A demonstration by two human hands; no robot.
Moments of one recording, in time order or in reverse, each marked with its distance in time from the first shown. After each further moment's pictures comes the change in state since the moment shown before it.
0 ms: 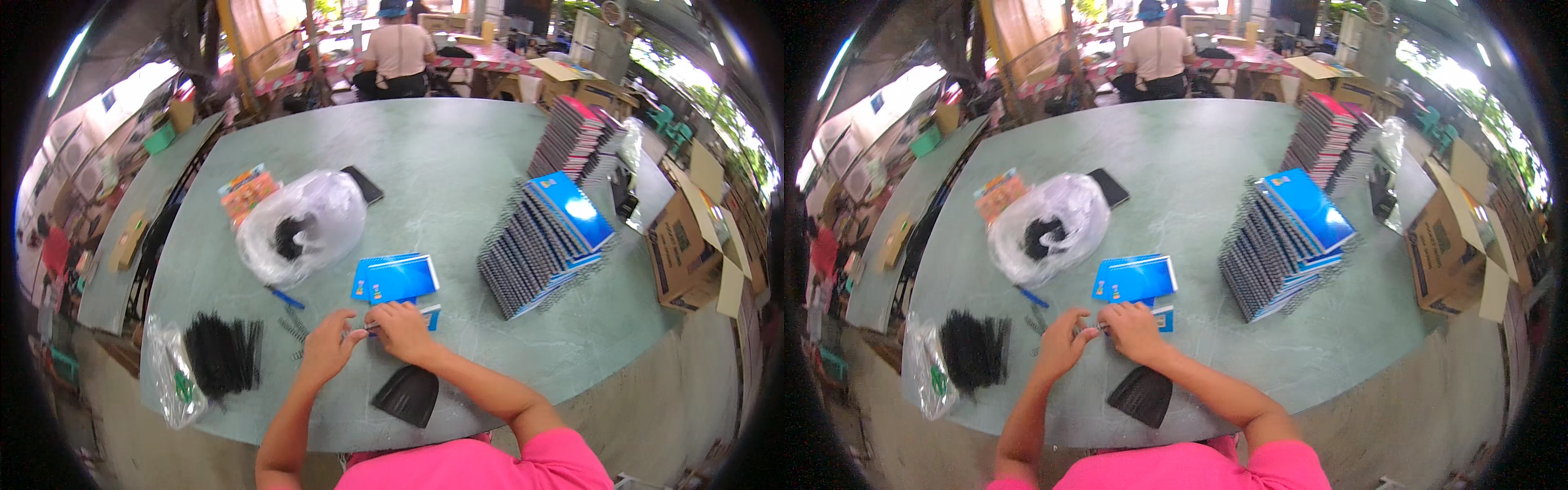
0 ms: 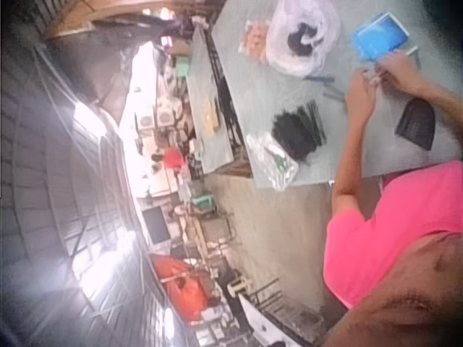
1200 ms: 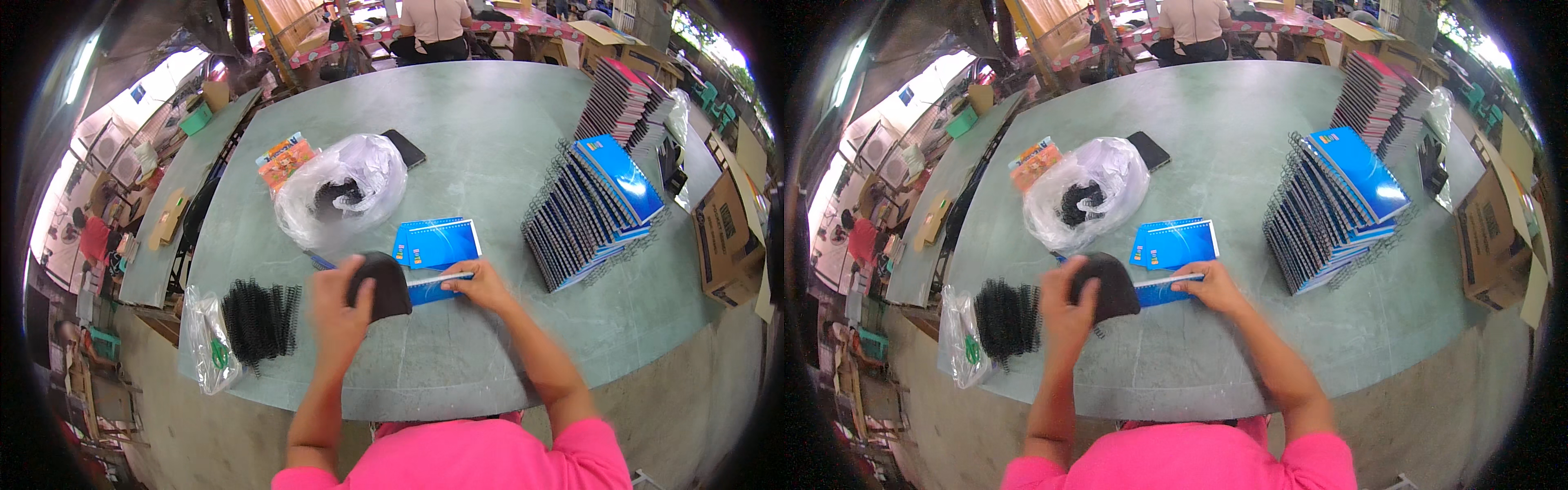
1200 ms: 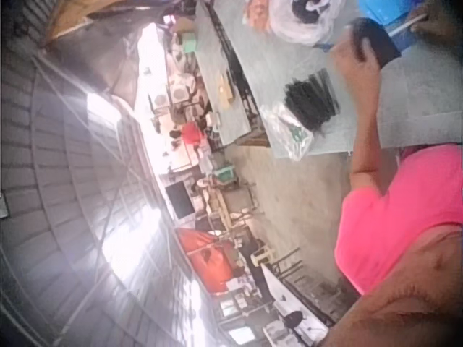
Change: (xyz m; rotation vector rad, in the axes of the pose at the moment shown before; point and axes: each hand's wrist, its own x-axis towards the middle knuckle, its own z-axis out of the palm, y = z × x) left_hand -0.006 0.042 -0.023 0.113 0.535 0.161; right_hand -0.021 0.070 -0.027 0.681 -0.139 0.540
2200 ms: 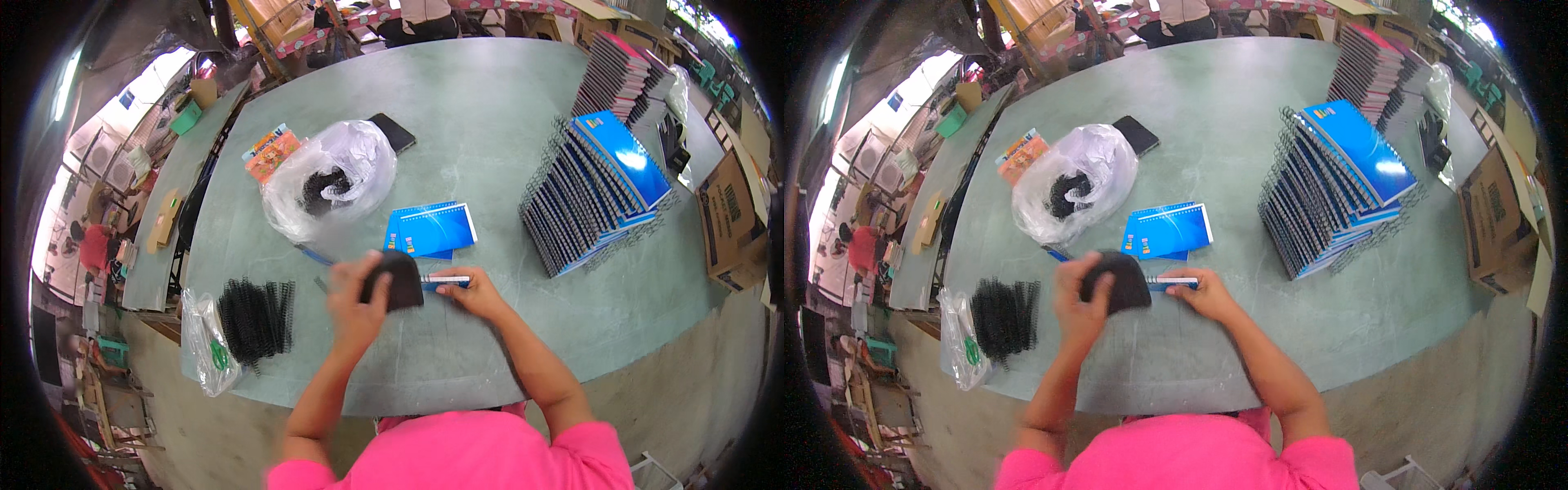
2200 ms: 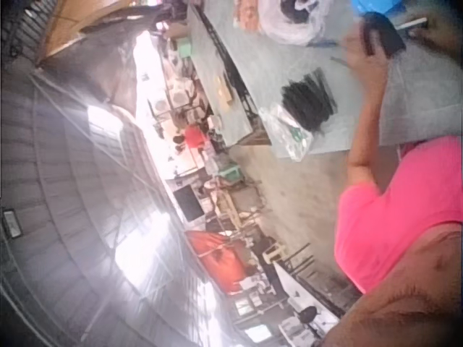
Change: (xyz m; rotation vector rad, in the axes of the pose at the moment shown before) left_hand -0.008 0.001 0.032 -0.152 -0.001 0.030; right_hand -0.022 0.003 0.017 0.159 -0.074 0.029
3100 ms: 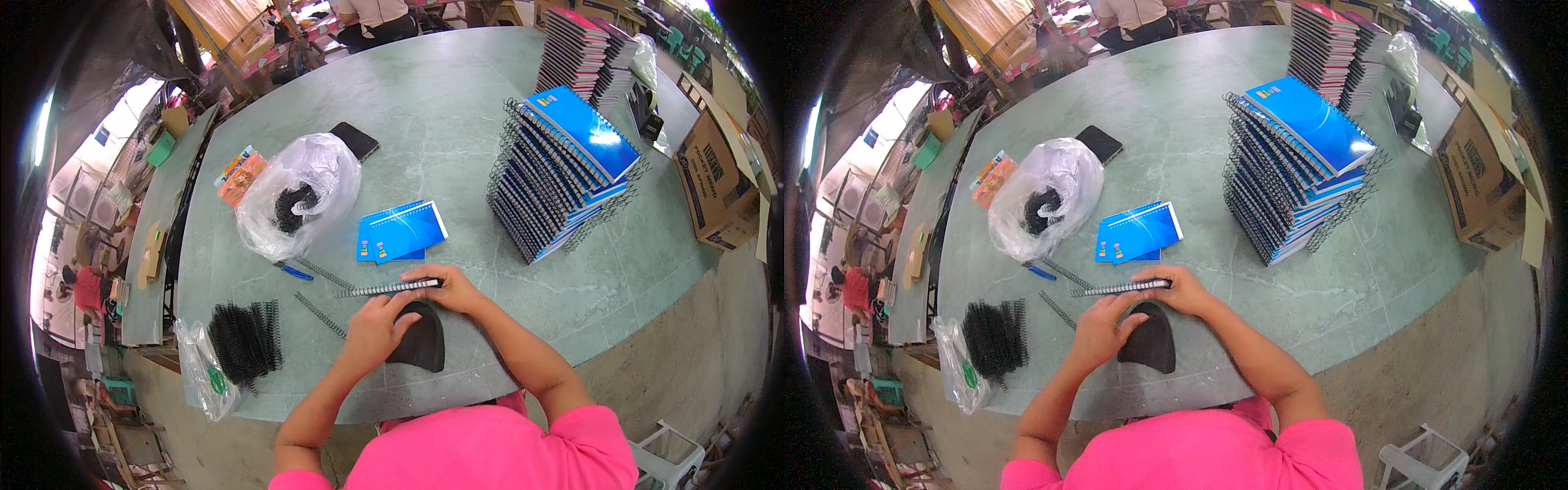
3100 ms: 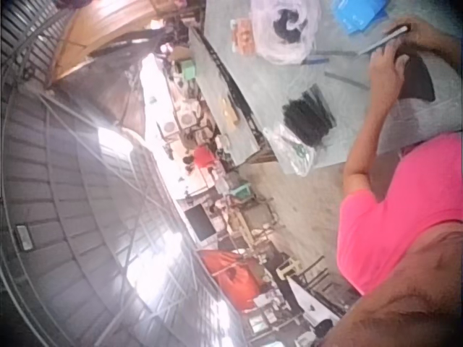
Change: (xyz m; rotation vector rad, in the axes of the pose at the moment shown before) left_hand -0.020 0.020 0.020 0.158 -0.734 0.029; right_hand 0.000 0.017 -0.001 0.085 -0.024 -0.154
